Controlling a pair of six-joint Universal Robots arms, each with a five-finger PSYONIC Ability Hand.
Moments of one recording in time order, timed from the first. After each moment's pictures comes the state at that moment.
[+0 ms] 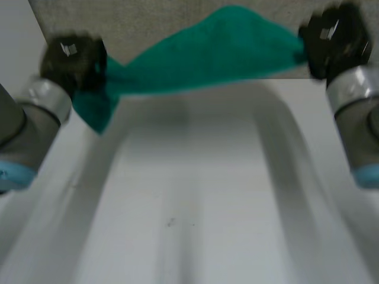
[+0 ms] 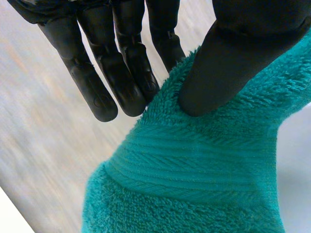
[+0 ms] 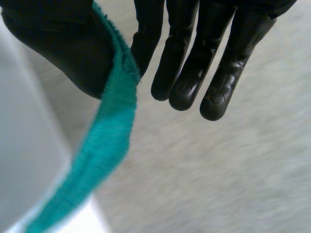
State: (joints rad) left arm 4.40 -1.83 -1.44 3.36 -1.47 3.37; right arm 1.93 -1.36 1.48 -0.34 1.59 2.34; left_hand 1.13 1.20 1.19 1.20 0.95; right_hand 0.98 1.18 1.18 1.19 0.99
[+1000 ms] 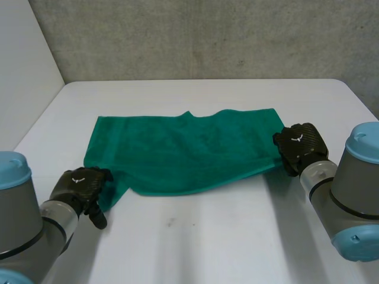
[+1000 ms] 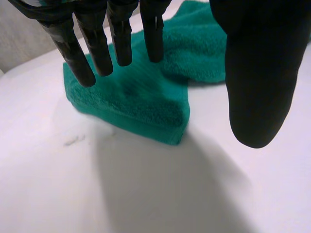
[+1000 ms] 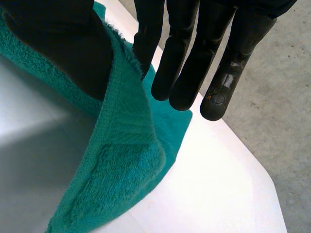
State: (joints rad) left arm 4.37 -1.76 -1.96 3.23 -1.66 3.29; right arm 1.93 -1.20 1.71 -0.27 1.60 2.60; left_hand 0.36 0.35 0.35 0.35 0.17; right_hand 0.98 1.18 1.18 1.19 0.99
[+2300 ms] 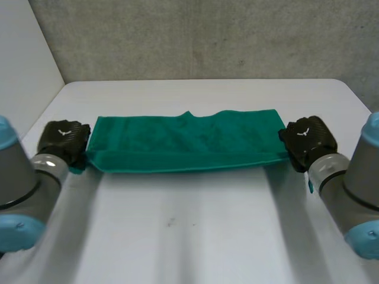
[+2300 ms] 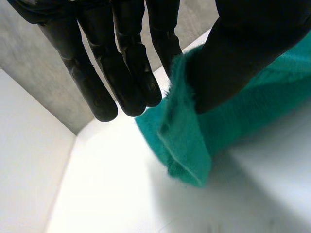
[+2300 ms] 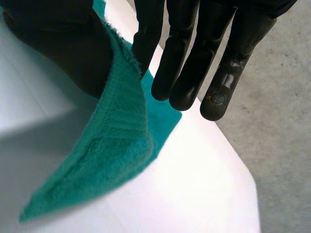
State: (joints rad) left arm 4.47 -1.84 -1.77 3.39 -1.64 3.55; right arm 1.92 -1.28 1.69 -0.16 1.59 2.49; left_hand 1.15 1.19 1.19 1.20 0.97; right_hand 0.98 1.18 1.18 1.19 1.00
